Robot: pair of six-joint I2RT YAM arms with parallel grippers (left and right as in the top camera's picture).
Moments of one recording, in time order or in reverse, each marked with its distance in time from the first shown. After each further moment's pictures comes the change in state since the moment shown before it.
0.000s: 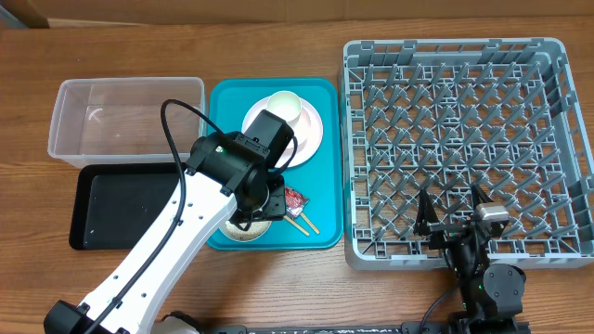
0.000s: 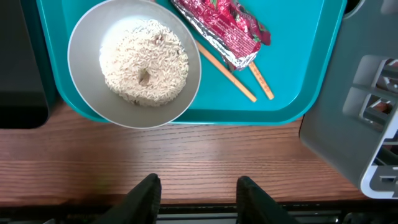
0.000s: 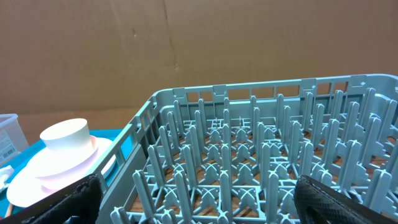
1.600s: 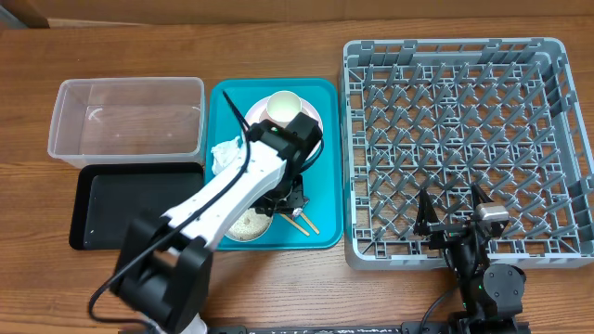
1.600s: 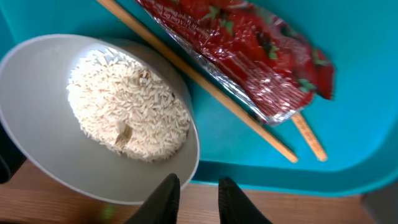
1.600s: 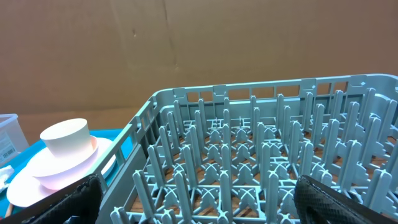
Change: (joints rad) left arm -0.039 0.342 -0.009 0.127 -0.084 -0.003; right arm 0.000 0.000 0.000 0.000 0.000 0.000
